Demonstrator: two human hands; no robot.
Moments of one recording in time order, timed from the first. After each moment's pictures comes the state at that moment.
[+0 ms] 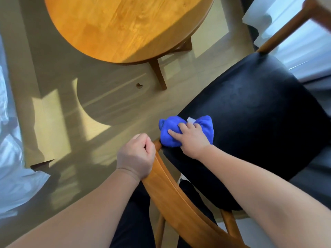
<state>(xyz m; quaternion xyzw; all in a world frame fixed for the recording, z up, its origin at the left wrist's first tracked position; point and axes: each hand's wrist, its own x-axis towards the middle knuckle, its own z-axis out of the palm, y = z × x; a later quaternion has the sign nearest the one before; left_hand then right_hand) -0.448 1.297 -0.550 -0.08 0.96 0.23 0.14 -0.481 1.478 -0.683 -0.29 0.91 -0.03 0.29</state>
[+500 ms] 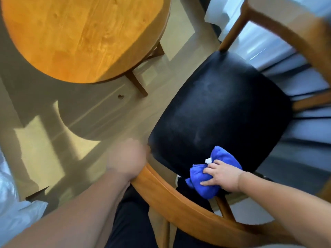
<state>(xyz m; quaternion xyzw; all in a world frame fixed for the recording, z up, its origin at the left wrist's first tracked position) -0.473 1.298 -0.543 0.06 0.97 0.05 0.25 -0.365 1.615 -0.648 -0.44 0.76 -0.01 0.48</state>
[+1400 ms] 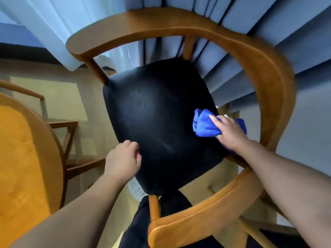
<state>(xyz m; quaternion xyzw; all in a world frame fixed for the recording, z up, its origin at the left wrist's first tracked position) -0.626 1.428 -0.586 0.58 0.77 -0.03 0.27 -0.298 1.610 -0.627 0.51 0.82 -0.18 0.21</state>
